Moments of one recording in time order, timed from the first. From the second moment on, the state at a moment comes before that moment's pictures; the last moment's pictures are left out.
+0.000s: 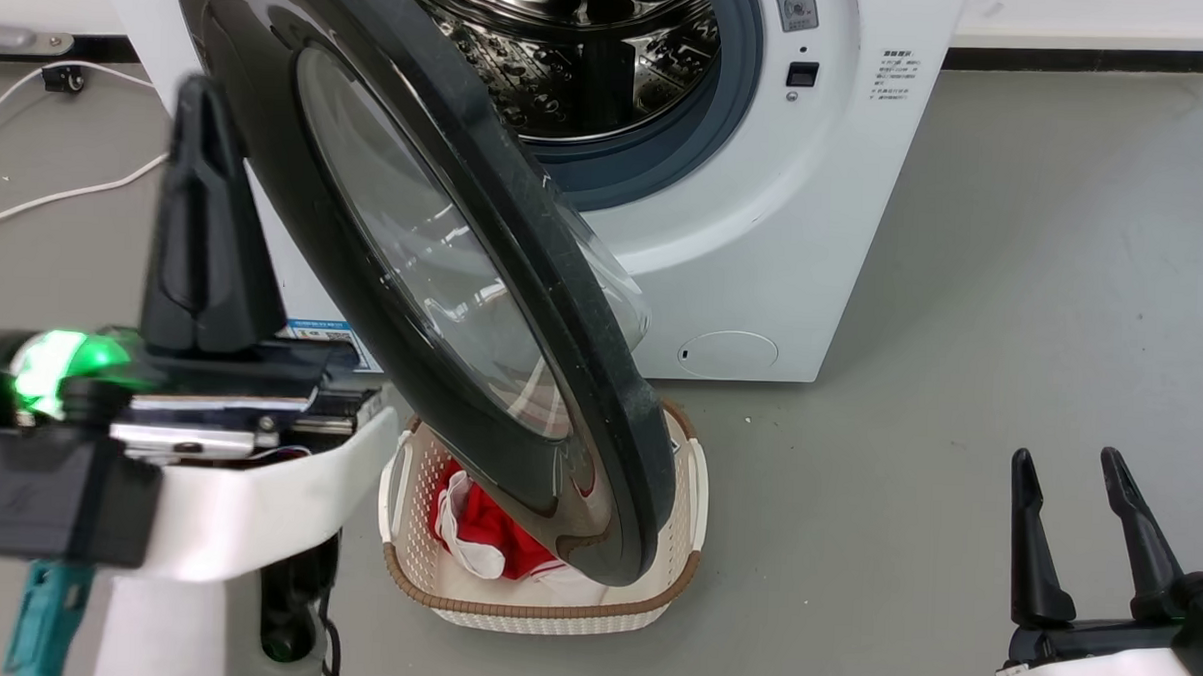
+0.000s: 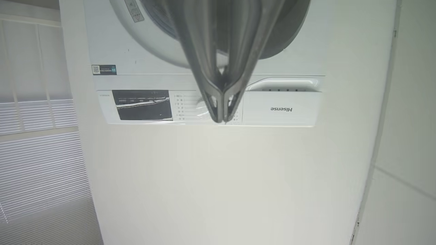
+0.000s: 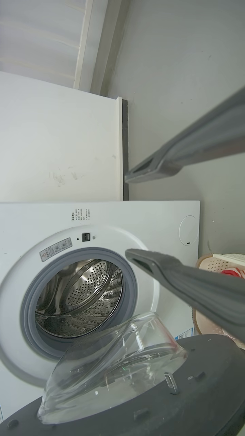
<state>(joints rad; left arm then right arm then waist) -0.28 0.05 -0.06 -0.36 -0.07 0.04 -0.26 0.11 -0.05 -0.06 -0.13 0.11 0.13 -0.20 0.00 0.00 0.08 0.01</state>
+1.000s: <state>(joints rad) -0.12 0.11 -0.68 -0.32 -0.20 -0.08 -0.01 0.11 -0.05 -0.07 -0.12 0.12 0.13 -0.21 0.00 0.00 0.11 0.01</state>
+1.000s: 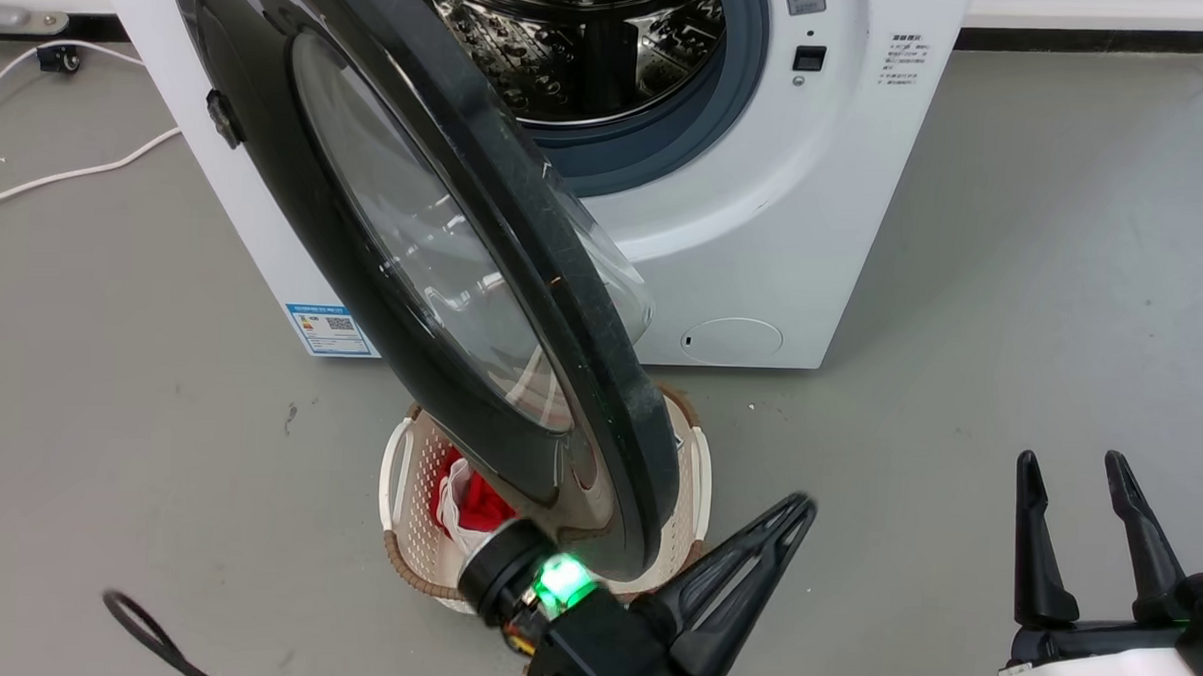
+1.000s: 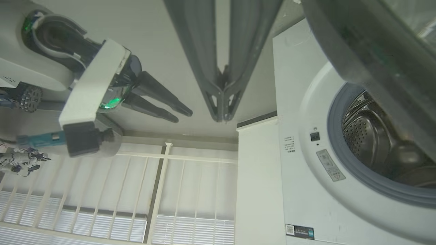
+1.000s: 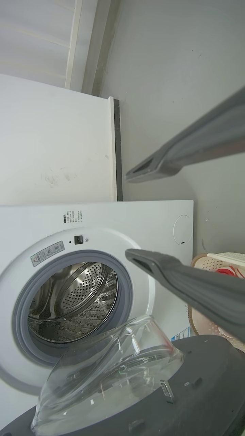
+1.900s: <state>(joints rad) -0.25 0.06 -0.61 0.04 -0.24 0.06 -0.15 0.09 -0.05 -0.05 -0.08 0.14 0.13 -0.21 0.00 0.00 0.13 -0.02</state>
